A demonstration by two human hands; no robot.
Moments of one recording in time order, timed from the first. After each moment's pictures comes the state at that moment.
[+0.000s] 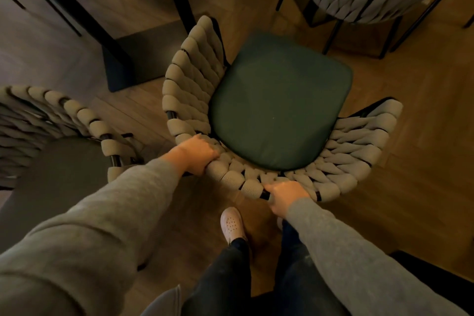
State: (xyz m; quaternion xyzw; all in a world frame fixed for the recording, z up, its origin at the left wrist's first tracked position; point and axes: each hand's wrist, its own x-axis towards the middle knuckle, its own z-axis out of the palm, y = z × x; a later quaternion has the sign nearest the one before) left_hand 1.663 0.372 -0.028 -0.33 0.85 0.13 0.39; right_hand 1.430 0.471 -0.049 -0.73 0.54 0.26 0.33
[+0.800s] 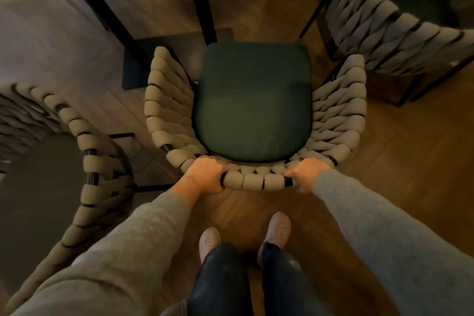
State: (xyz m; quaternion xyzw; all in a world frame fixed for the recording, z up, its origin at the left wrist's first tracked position) left_hand 1.592 0.325 -0.035 -0.53 0.79 0.20 0.23; right_hand 1.335 0.271 -0.034 -0.82 0.37 0.38 0.23
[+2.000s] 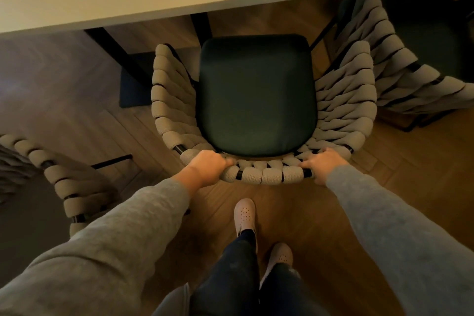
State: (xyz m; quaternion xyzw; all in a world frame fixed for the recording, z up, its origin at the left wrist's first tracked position) left_hand 1.614 0.143 -0.021 -0.51 0.80 0.16 0.28; right_hand 1.339 0.086 -0.034 -0.81 0.39 0.41 0.15
